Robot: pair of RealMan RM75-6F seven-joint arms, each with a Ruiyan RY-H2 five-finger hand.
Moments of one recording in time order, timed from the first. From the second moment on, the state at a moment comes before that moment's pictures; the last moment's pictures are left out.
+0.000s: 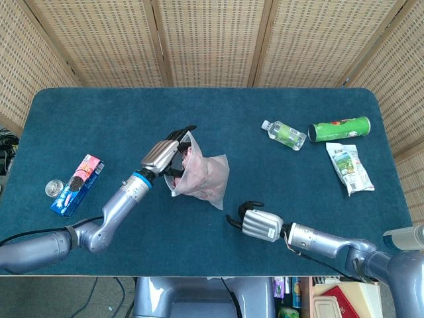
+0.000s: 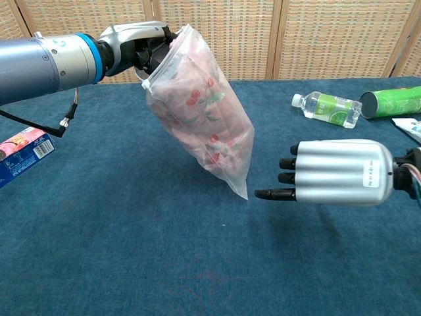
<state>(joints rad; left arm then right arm) -0.94 -1.50 -0.34 -1.44 1.05 0.77 -0.17 0.83 -1.56 -0.17 -0.97 -2.07 1.21 -0.56</state>
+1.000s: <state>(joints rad) -0.95 -1.53 -0.34 -1.41 1.01 0.75 -0.18 0.81 -1.72 -0.04 -1.04 -1.90 1.02 -0.87</state>
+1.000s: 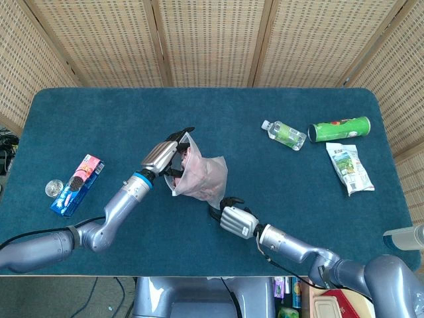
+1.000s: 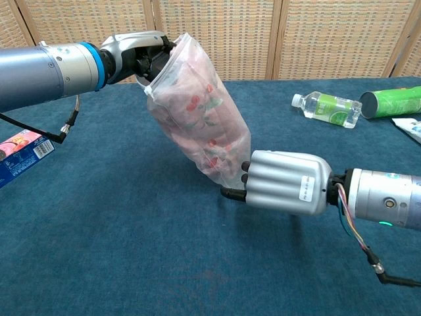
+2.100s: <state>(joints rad) -0.94 -1.51 -0.34 -1.40 1.01 0.70 -0.25 0.88 -1.83 0.07 -1.00 -1.80 0.91 -1.05</state>
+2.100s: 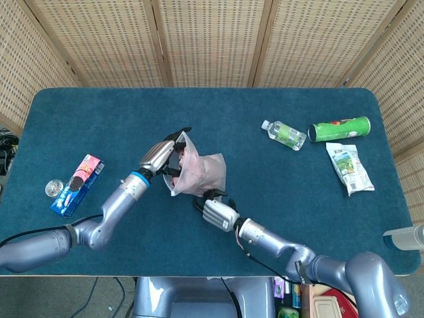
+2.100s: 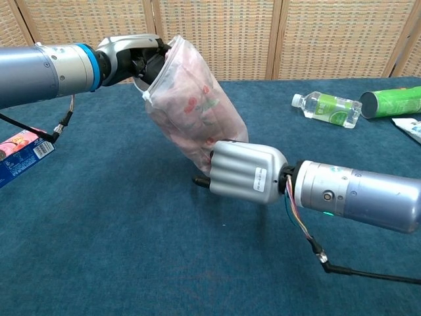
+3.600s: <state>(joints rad) -0.83 -1.31 -0.37 -1.39 1.08 0.79 -0.33 0.78 -1.58 0.04 -1.08 -1.70 0.98 -1.11</state>
